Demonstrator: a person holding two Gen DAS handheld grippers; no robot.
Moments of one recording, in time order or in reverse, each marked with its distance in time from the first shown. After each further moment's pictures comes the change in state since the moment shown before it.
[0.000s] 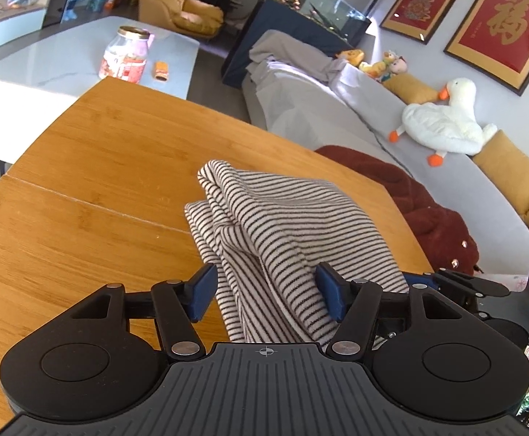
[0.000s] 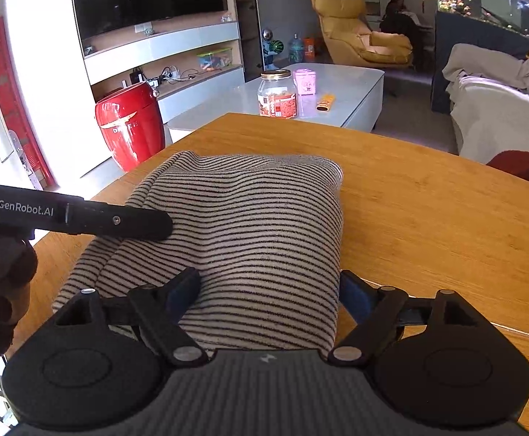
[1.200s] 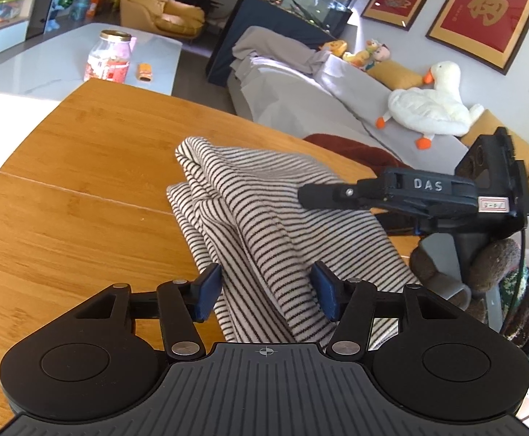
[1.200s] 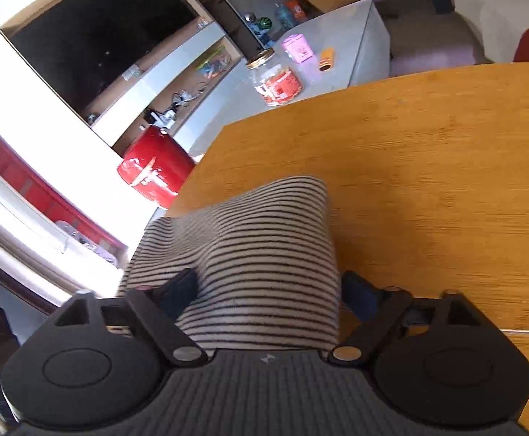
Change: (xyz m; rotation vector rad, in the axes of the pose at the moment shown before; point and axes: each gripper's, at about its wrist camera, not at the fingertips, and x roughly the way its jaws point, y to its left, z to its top) left arm -0.007 -0.009 -0.020 0.058 0.010 -0.025; right arm 0.055 -0.080 0.038 0.404 0.067 0.302
